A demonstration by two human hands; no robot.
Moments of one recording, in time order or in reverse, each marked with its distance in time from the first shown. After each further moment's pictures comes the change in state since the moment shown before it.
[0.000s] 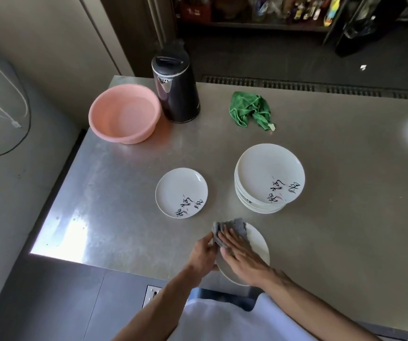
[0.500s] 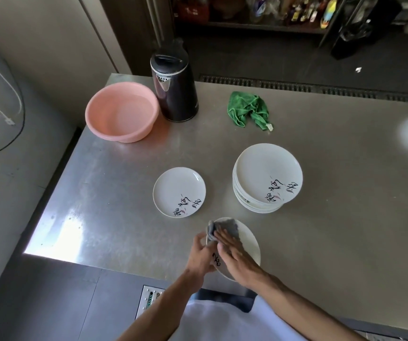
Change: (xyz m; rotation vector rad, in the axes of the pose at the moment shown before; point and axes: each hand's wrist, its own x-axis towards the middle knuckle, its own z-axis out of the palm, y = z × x) left_hand -0.001 -0.010 0.004 -0.241 0.073 -0.131; right_hand -0.011 -0.027 -0.003 0.218 0.087 -0.029
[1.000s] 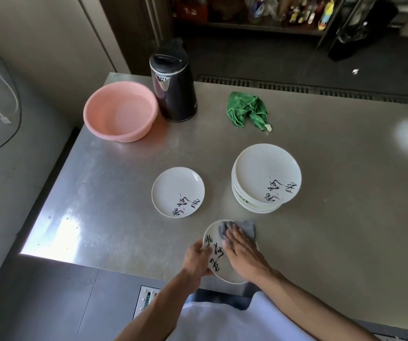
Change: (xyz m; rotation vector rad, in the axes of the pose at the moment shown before) left_hand 0.010 -0.014 -0.010 0.039 0.017 -0.006; right_hand 0.016 0.034 -0.004 -0.334 0.006 0.188
